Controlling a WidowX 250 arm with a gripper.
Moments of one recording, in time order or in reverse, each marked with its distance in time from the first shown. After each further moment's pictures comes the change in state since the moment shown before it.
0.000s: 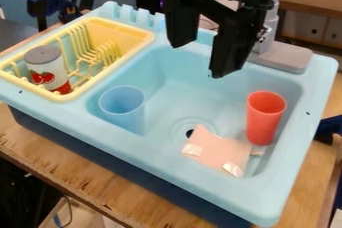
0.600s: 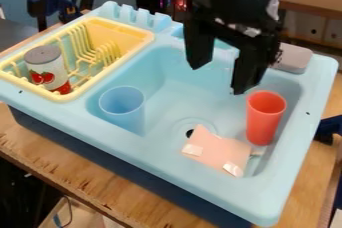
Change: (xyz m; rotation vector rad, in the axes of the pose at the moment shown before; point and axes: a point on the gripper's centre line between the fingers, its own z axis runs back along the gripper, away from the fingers) arm 0.026 0.003 -0.034 -0.043 -0.009 0.108
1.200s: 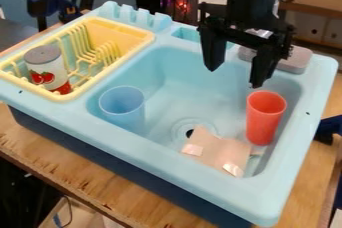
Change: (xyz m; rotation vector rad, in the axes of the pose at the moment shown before) arm 0.044 0.011 -0.026 -0.030 -0.018 0.142
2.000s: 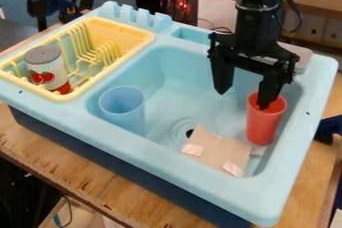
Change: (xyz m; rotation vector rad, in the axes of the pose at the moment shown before) arm 0.014 -0.007 -0.036 -0.048 0.048 -0.009
